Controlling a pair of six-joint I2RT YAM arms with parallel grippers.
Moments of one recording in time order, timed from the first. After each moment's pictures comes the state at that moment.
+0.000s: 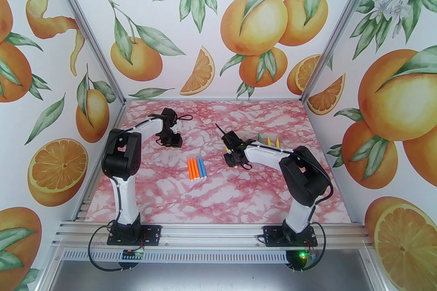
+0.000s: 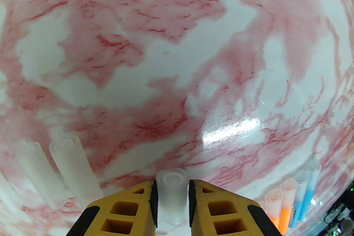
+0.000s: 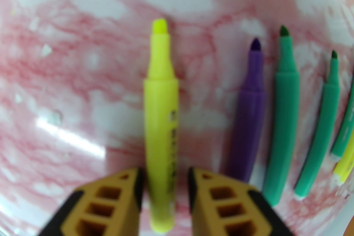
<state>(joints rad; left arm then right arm) -0.22 2.08 1.48 -0.81 0.18 -0.07 0.61 1.81 1.07 -0.49 0.13 0.20</state>
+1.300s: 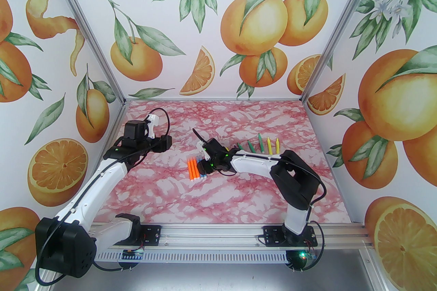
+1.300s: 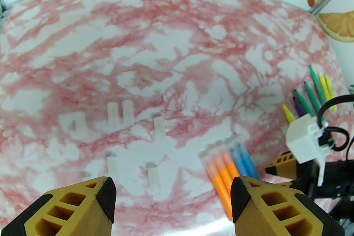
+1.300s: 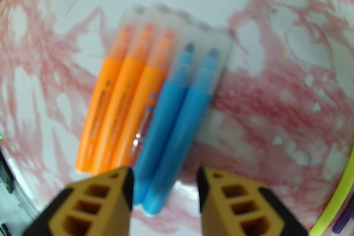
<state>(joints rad) -0.16 1.15 0.89 -0.44 0.17 -0.15 0.83 1.86 1.11 -0.24 -0.15 0.33</state>
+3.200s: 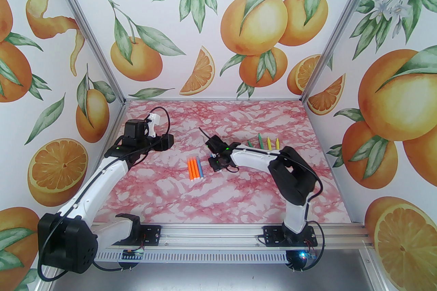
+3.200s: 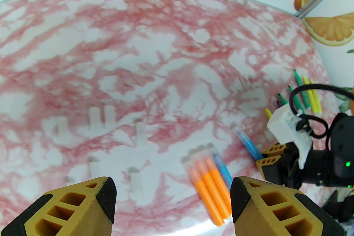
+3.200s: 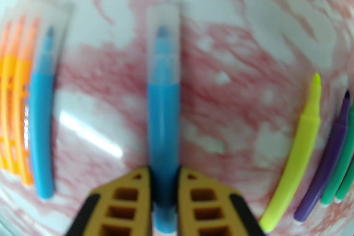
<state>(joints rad) -0.15 1.21 0.88 -0.40 0.30 -0.20 0.75 1.85 1.15 -0.46 0.02 0.29</state>
